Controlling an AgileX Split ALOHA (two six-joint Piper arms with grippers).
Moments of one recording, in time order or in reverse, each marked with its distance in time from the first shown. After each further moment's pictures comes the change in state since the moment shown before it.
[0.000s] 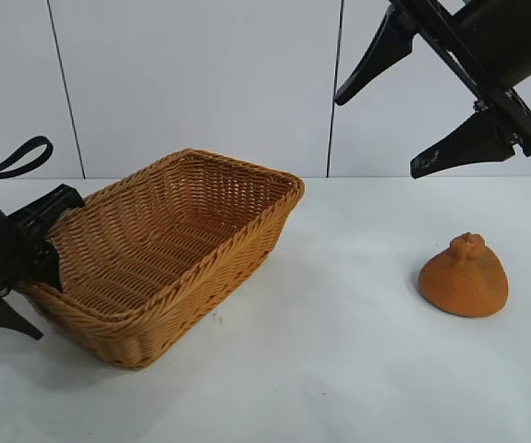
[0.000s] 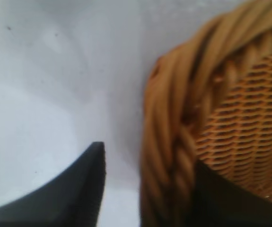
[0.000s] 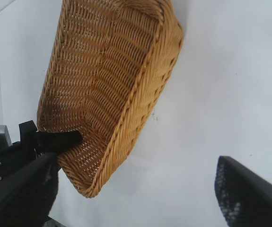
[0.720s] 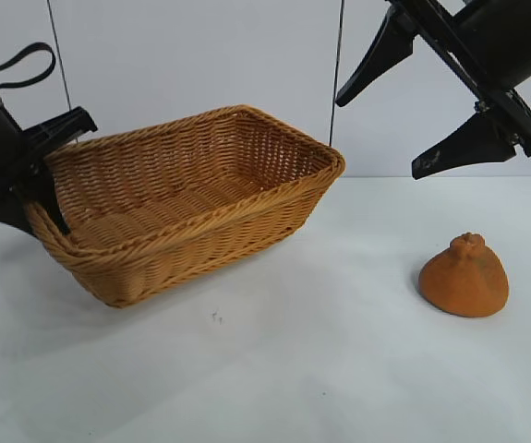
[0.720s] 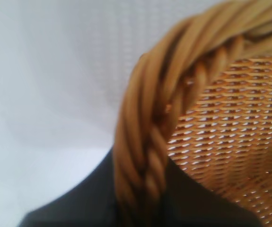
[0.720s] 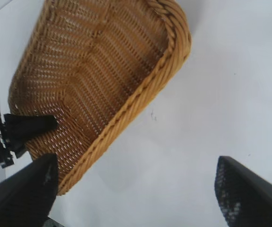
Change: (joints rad) left arm 0.090 0.148 -0.529 0.037 0.475 0.564; right arm 0.000 0.000 0.000 -0.008 0.021 0.000
